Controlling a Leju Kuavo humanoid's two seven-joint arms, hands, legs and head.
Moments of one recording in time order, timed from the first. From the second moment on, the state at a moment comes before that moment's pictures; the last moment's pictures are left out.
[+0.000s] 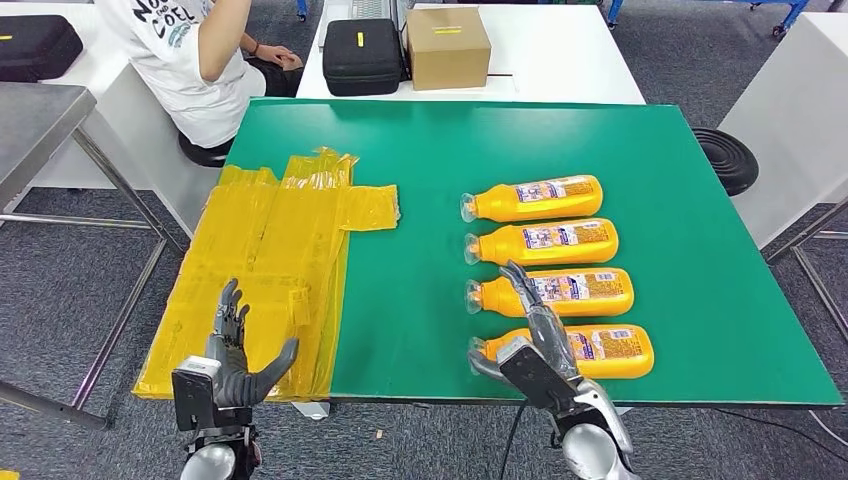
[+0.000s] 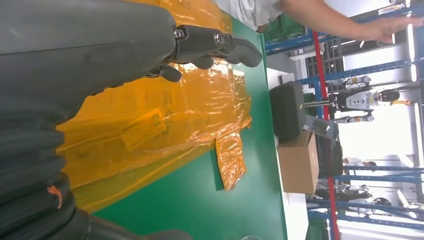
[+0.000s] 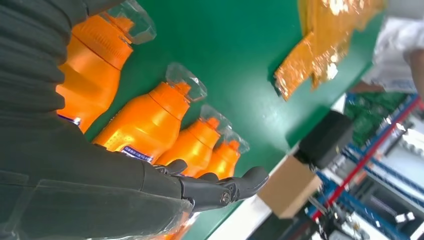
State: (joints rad) left arm 0.05 -0.17 -0.13 -1.32 -0.12 0.16 -0.57; right arm 0.03 -0.05 0.29 -1.56 0.47 -0.05 -0.30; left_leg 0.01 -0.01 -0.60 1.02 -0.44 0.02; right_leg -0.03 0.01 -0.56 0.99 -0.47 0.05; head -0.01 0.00
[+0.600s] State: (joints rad) left arm 0.03 -0.14 -0.11 -1.32 -0.26 0.18 -0.58; right arm 0.12 -0.19 0.29 -1.67 0.46 0.08 -0.23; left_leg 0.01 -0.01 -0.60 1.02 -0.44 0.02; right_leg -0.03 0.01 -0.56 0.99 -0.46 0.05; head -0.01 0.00
